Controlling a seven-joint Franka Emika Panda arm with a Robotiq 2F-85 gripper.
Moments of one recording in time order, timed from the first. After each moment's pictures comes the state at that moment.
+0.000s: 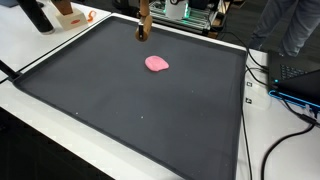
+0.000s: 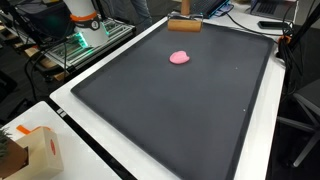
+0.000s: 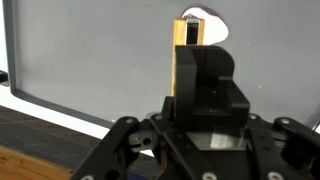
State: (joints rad) arm 0.08 -0.16 0.12 -2.18 -0.11 2.18 -0.12
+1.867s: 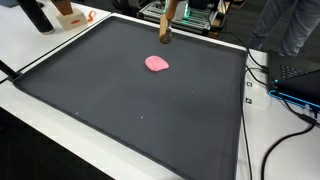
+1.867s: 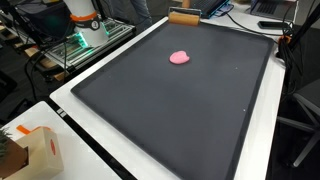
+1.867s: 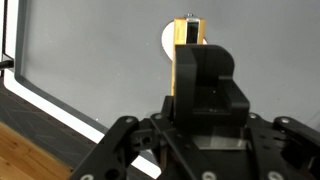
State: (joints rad) arm 0.18 -0.10 0.27 -2.12 -0.32 2.05 0.13
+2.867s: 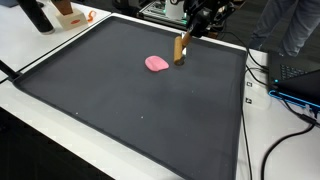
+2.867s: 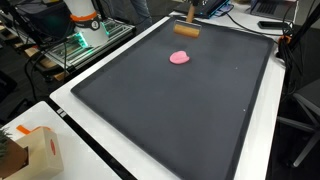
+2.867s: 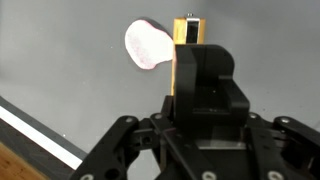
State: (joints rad) arm 0.29 0.16 0.30 -2.00 -0.42 2.01 0.36
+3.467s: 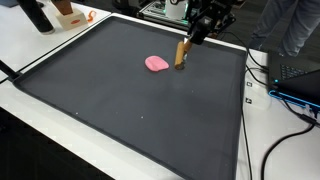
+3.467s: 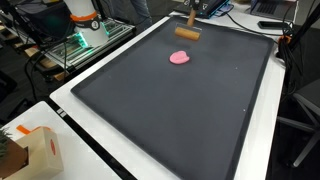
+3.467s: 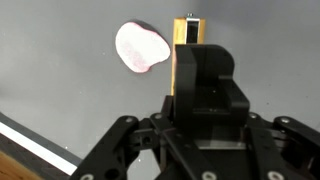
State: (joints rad) arm 0.33 0.22 0.26 -1.96 -0.43 2.00 0.47
